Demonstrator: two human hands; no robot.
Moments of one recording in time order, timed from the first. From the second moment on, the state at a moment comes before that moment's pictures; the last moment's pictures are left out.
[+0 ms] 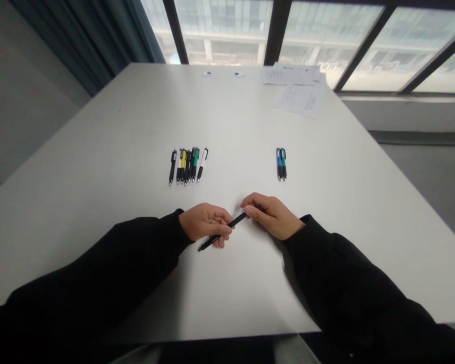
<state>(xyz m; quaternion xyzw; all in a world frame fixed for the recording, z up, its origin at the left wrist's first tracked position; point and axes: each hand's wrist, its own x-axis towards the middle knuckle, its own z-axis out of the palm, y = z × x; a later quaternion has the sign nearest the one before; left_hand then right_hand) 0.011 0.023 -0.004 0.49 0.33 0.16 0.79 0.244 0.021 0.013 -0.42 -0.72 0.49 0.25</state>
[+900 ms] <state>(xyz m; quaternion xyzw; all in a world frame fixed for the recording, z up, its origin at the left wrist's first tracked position) 0.009 0.023 -0.007 0.49 0.32 0.16 0.79 0.241 0.020 0.014 -0.41 -0.75 0.48 0.21</state>
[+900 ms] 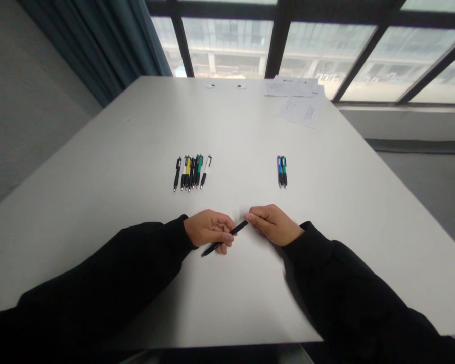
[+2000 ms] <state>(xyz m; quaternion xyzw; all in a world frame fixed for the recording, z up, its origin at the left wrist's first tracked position) 0.008 0.040 -0.001 0.36 0.39 0.45 0.71 0.232 0.027 0.001 -0.39 -0.39 0.72 0.41</state>
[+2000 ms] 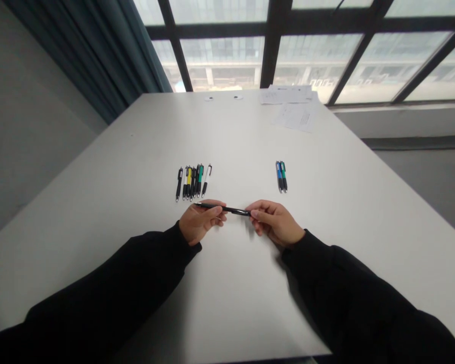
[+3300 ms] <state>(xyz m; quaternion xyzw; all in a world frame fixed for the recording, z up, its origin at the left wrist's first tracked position) 0.015 0.039 -0.001 0.45 0.47 0.42 0.64 0.172 0.009 0.001 -0.42 -0.81 0.32 0.26</state>
